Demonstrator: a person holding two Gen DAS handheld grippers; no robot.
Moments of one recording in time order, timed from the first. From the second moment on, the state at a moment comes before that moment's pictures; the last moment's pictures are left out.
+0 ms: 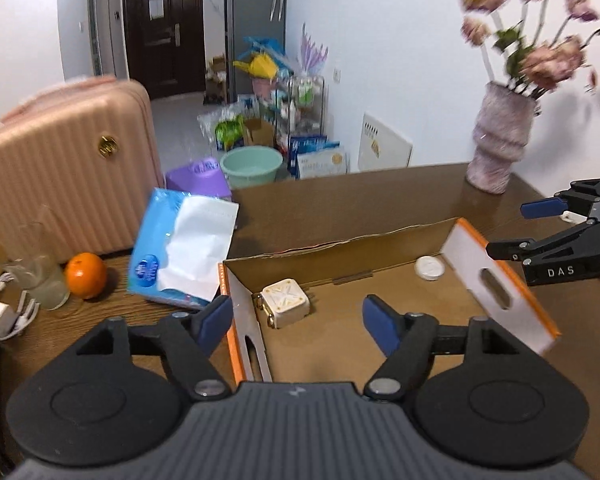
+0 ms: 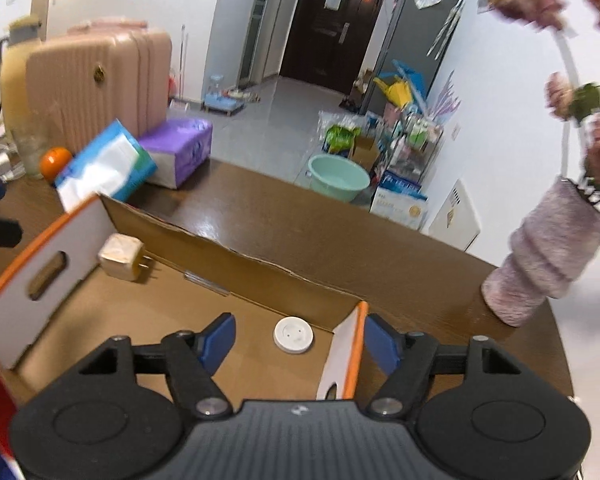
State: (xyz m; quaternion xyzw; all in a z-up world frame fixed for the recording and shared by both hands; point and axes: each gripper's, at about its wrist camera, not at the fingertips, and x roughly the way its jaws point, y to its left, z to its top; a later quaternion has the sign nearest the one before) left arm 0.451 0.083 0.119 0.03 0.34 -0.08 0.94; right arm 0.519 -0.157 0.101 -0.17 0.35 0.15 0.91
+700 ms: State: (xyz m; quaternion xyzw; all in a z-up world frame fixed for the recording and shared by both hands) left arm 0.158 0.063 0.104 0.02 0.09 -0.04 0.99; right arm 0.234 -0.195 0.098 -0.07 0.16 0.15 0.97
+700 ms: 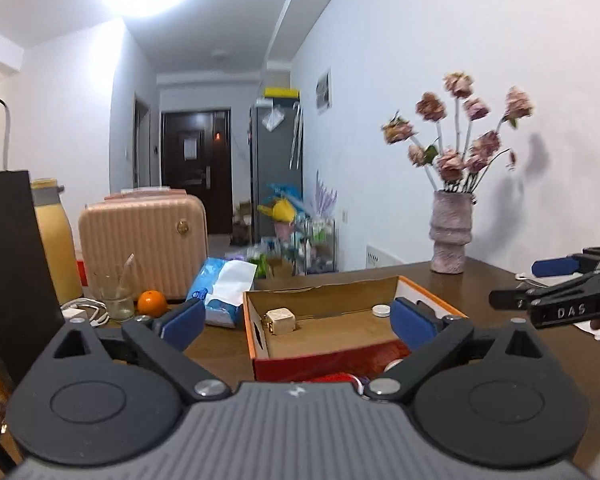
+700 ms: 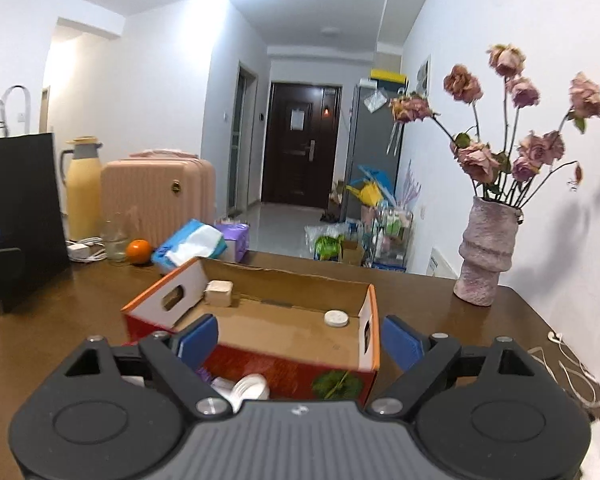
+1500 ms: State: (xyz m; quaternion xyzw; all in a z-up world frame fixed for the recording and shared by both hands) left arm 0.074 0.063 -0.010 0.00 0.17 -0.07 0.98; right arm 0.072 -0.206 -0.018 -0.02 0.14 0.09 0.99
